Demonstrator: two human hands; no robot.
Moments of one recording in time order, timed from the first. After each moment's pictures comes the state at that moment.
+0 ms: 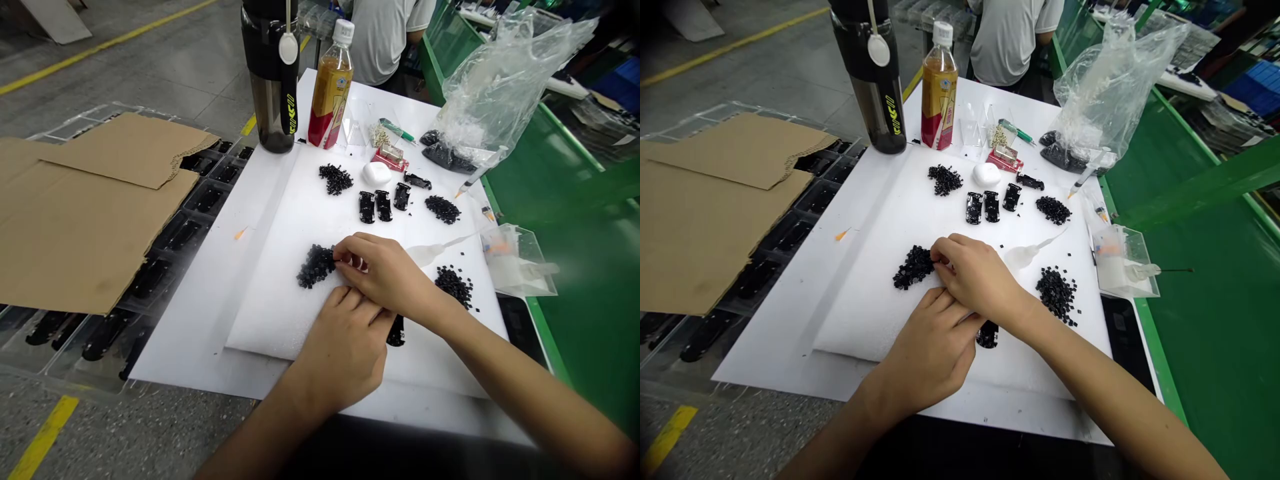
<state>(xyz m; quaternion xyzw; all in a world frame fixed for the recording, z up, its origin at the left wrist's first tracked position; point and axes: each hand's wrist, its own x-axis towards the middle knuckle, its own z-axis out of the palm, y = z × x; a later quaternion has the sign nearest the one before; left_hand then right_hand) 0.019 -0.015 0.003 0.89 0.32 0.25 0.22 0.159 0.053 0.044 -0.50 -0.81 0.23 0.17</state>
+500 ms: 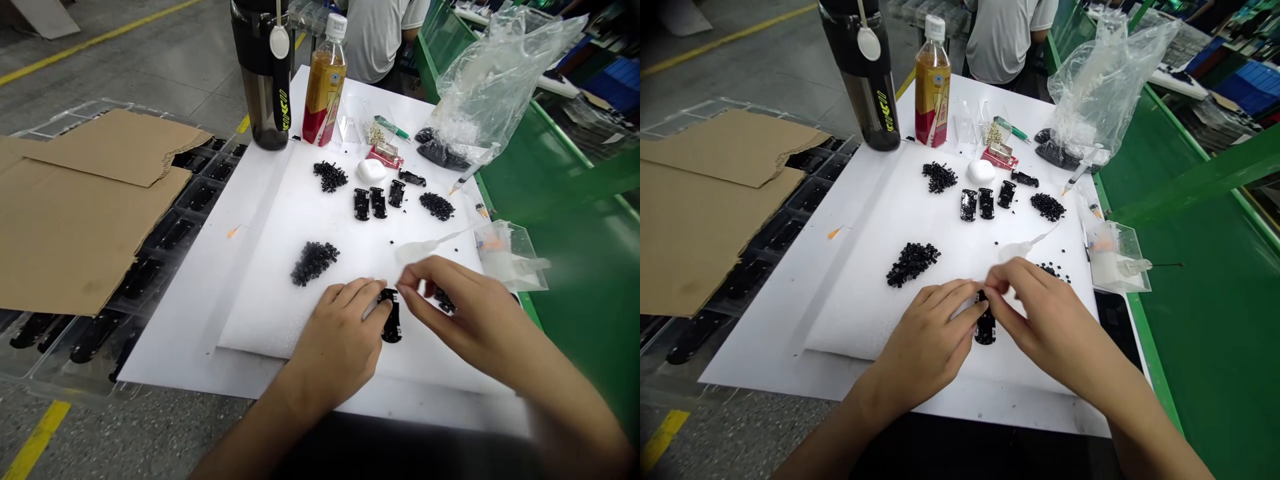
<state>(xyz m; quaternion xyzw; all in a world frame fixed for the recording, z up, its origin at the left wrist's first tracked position) 0.021 -0.017 0.001 0.89 0.34 0.26 0.18 0.219 -0.014 0.077 -0.54 -0.80 0.17 0.19</state>
